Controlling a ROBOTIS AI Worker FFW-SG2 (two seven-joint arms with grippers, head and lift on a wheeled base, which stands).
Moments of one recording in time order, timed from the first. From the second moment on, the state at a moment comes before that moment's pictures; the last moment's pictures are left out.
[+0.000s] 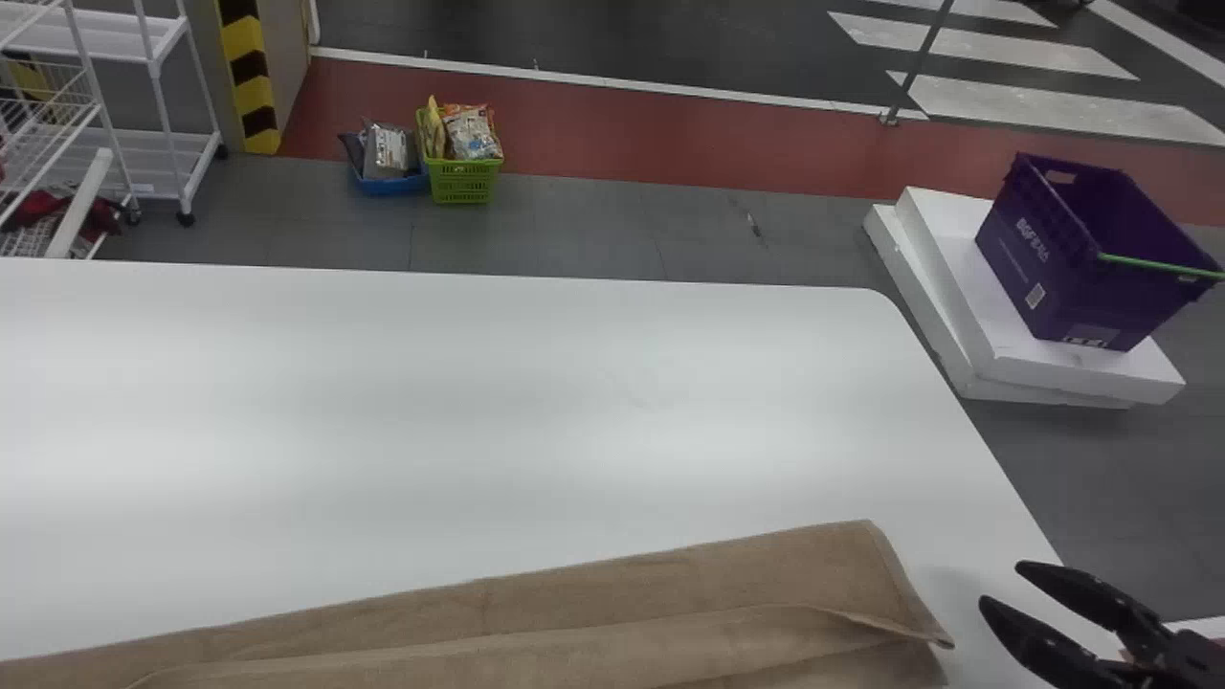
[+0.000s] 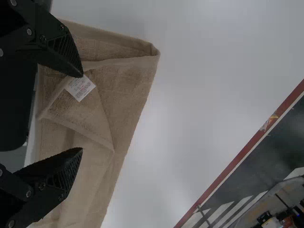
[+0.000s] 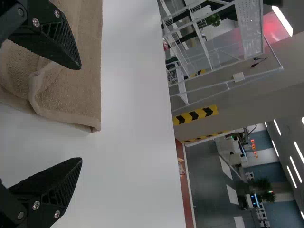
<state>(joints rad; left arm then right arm) 0.55 0.00 0.84 -2.51 0.37 1.57 -0.80 0.35 -0.12 -0.87 -1.80 -0.13 0.46 1.36</state>
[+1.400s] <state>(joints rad) 0.57 0.00 0.82 -2.56 0.32 1.57 -0.78 0.33 0.00 -0.72 -2.01 -0.14 0.59 1.36</state>
